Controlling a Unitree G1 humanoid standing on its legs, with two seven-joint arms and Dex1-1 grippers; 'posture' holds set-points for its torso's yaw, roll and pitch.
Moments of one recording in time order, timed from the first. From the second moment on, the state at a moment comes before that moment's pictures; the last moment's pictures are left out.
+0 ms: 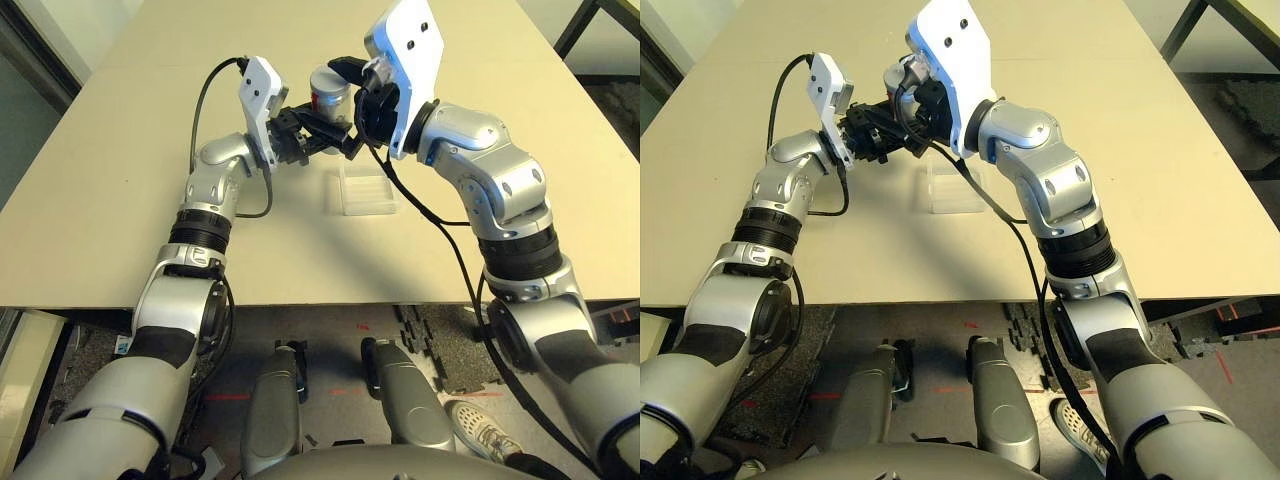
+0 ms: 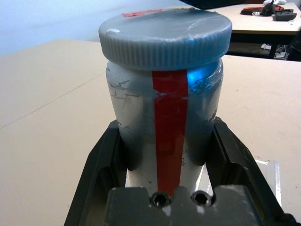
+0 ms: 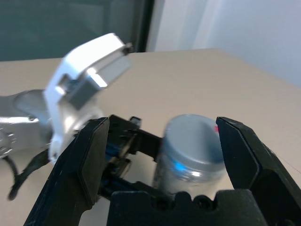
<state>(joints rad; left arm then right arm) -0.98 0.29 0.03 0.74 -0.26 0.01 -0.99 -0.93 -0.23 0.14 -0.05 0.23 0.59 0.53</state>
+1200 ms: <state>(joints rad) -0.96 0.38 0.01 0.63 -0.29 0.11 -1.22 -0.95 -0.27 0.09 -0.01 0.32 0.65 0.59</state>
